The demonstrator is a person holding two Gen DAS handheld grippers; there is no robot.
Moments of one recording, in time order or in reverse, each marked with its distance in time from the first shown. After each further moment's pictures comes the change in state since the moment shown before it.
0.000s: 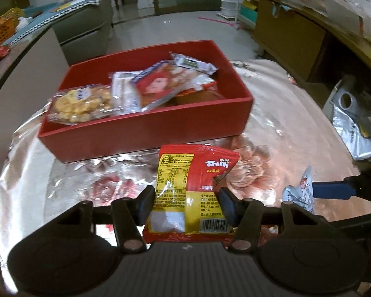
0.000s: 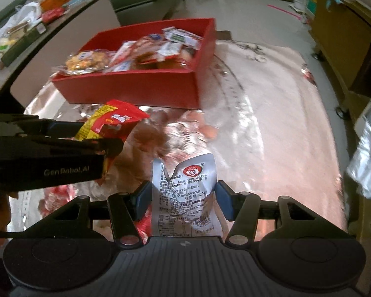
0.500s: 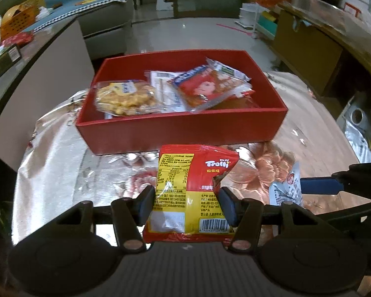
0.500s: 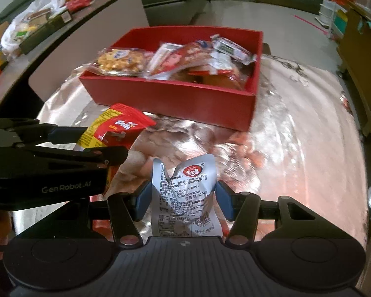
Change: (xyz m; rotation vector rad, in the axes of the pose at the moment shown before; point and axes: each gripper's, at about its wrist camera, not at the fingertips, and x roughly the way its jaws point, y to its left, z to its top) left arm -0.016 0.048 -0.008 -0.077 -0.027 0.022; right arm 0.014 0.053 0.027 -0.086 0.001 0.044
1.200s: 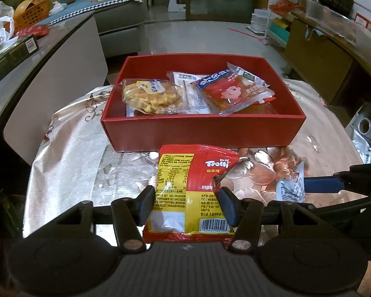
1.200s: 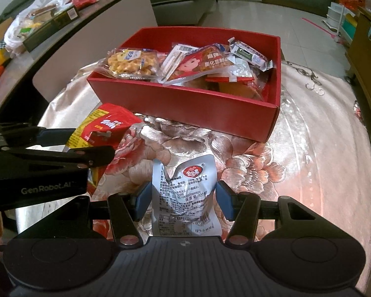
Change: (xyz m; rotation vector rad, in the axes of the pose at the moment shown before) left arm -0.005 0.024 -0.003 -0.042 -0.011 0.023; right arm 0.012 0.013 0.009 -0.013 0.009 0.007
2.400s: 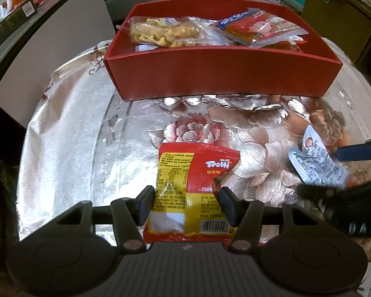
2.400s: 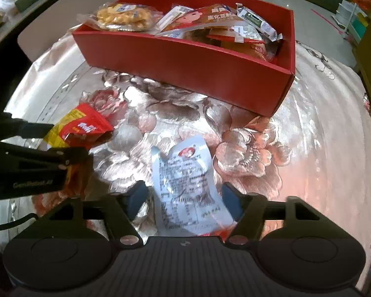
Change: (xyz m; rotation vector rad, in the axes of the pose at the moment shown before) left arm 0.049 0.016 -0.030 0.016 0.170 0.071; right arm 0.046 -0.002 -0.016 -0.094 0.132 -0.057
